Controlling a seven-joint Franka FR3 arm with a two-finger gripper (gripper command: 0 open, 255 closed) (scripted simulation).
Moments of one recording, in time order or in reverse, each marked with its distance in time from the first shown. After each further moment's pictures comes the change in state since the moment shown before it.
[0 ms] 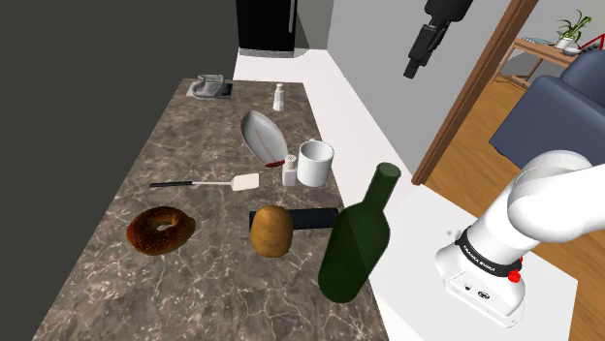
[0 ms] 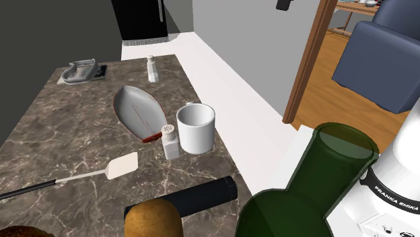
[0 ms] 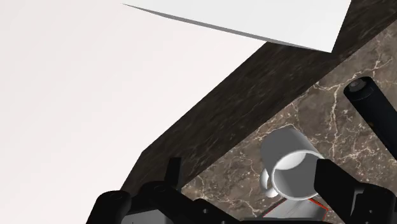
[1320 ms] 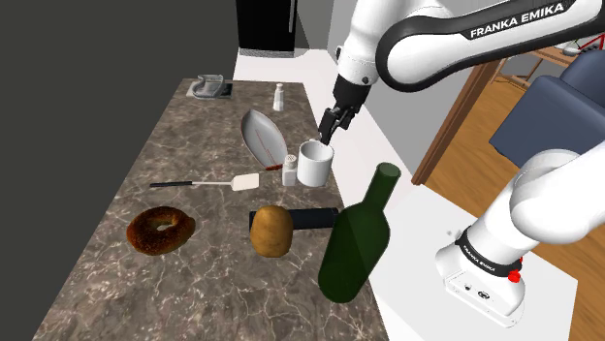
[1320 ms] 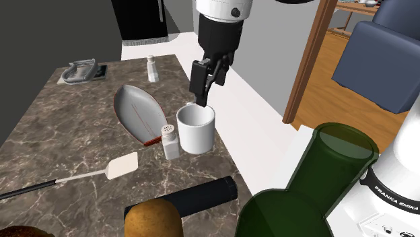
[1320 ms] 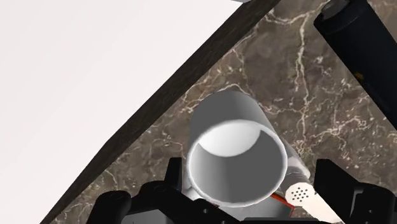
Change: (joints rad) arm 0.059 0.327 0.267 -0.176 0.094 0.546 0.308
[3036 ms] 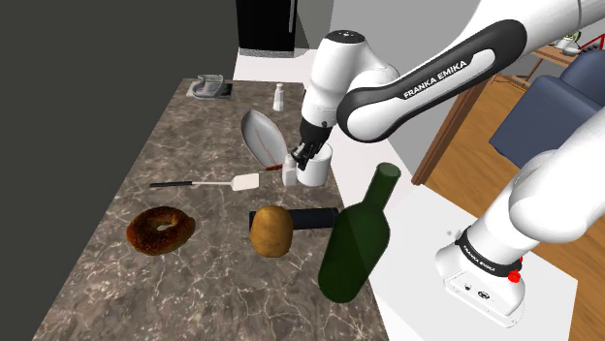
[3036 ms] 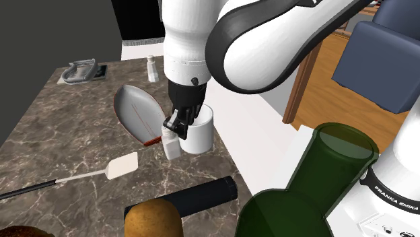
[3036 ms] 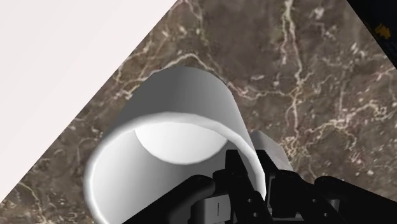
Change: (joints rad) arm -0.025 0.312 0.117 0.028 -0.126 0.294 0.198
